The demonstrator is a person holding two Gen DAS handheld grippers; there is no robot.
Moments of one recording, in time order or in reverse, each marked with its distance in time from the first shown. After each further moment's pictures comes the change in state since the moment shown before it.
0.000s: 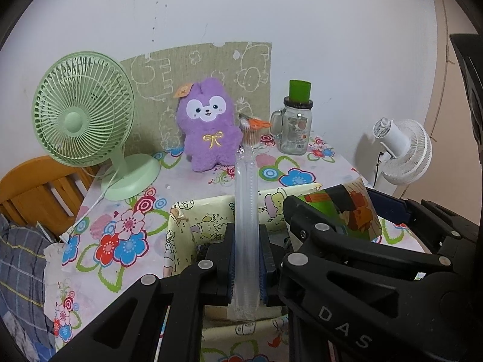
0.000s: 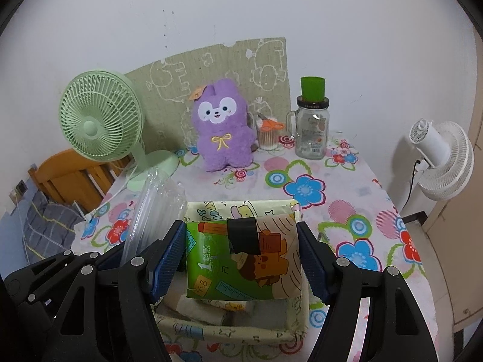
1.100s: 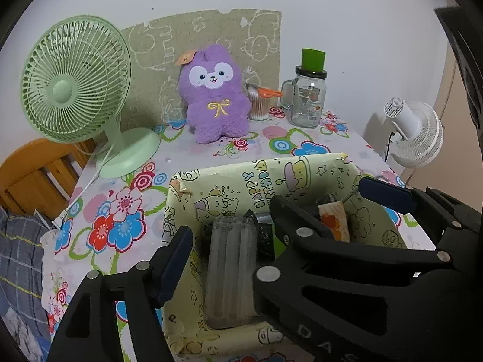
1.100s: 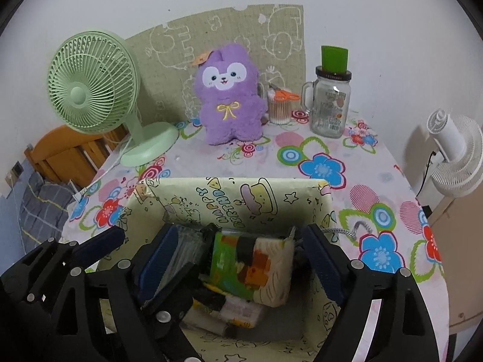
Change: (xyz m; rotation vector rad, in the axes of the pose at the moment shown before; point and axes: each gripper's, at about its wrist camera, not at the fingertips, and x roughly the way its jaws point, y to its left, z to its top) left arm 0.033 0.010 -0.013 0.004 0.105 0.008; right arm 0.048 0.013 -0.009 -0.042 0.103 0.008
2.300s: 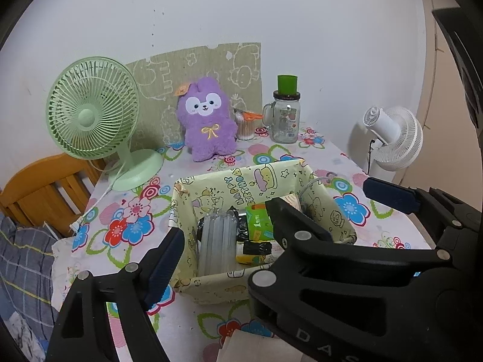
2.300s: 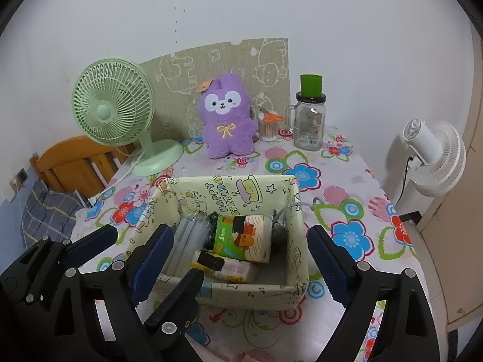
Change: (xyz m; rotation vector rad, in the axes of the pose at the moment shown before) left arm -0.074 -0.026 -0.027 0.038 -0.108 0.008; right arm -0.081 0.000 -0.029 0.010 -0.105 -0.023
